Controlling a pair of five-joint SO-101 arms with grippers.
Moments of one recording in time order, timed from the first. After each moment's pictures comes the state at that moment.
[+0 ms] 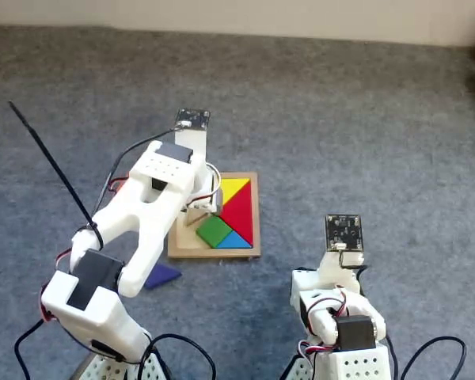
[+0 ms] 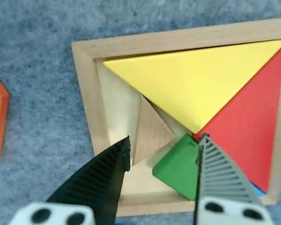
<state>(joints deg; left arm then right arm) 12.6 8.4 19.9 64.0 20.7 -12.2 -104.3 95.8 71.5 -3.6</state>
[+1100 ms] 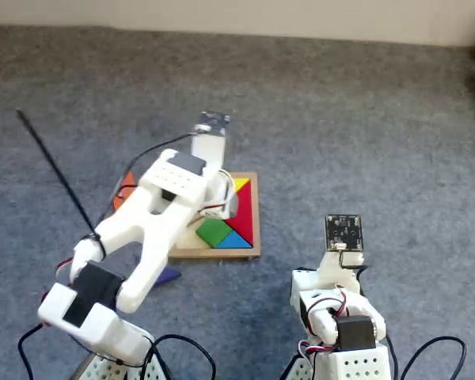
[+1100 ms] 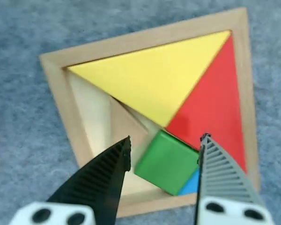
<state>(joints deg) 15.5 3.2 23.5 60.4 18.9 -12.2 -104.3 95.8 71.5 -3.6</state>
